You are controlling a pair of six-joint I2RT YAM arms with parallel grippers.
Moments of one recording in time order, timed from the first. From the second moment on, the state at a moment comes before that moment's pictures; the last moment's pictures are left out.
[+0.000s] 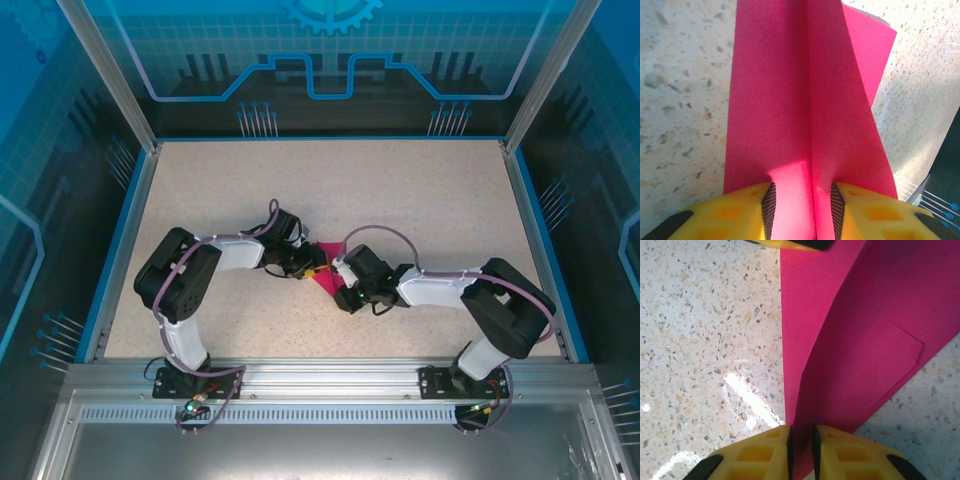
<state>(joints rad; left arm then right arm) -0.47 1.83 0.90 -0.08 0.56 -0.90 0.79 1.58 0.69 -0.13 -0.19 0.23</state>
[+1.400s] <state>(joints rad) -0.47 1.83 0.90 -0.08 0.56 -0.90 0.51 1.72 0.70 0.19 -0.70 0.52</state>
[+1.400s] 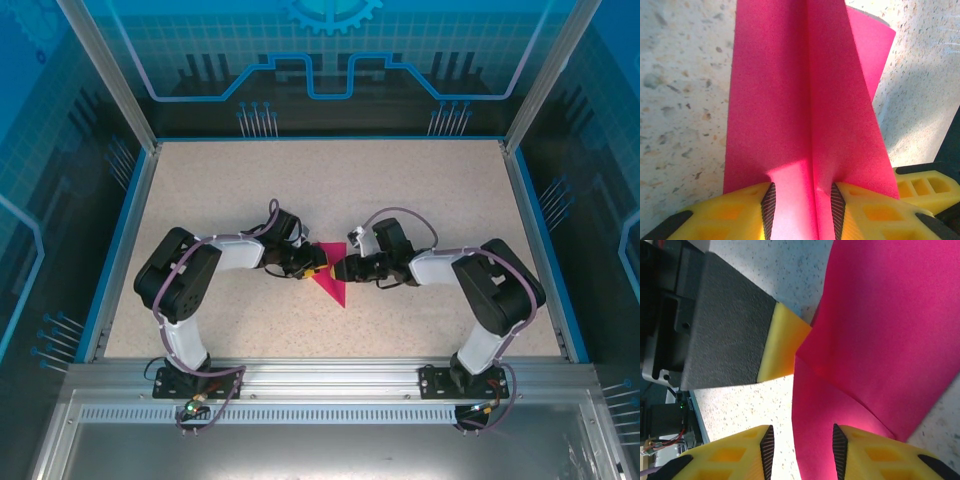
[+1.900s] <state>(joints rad) -0.47 1.83 0.90 -0.08 0.56 -0.90 0.51 1.77 0.73 0.22 -0.71 0.53</state>
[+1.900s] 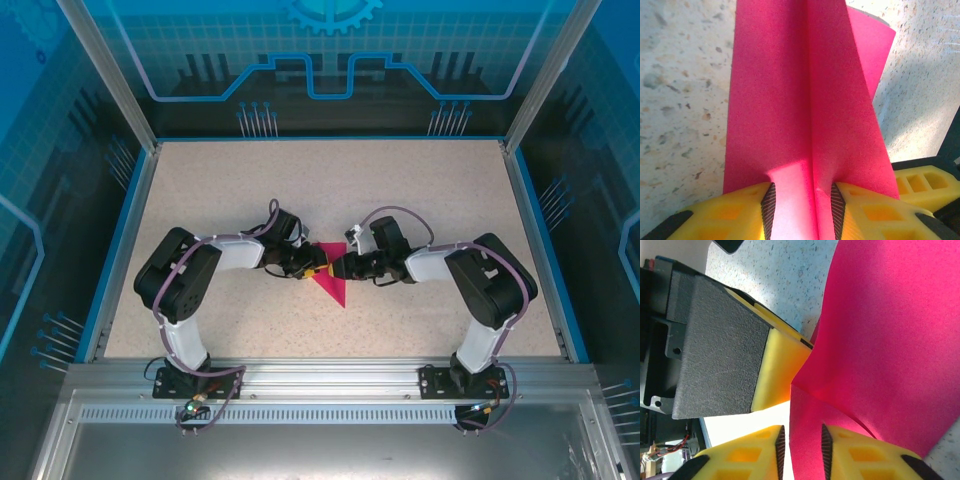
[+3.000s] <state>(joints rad) -0.47 1.83 0.90 -0.08 0.56 -0.90 0.50 1.77 0.75 0.07 -0.60 0.45</state>
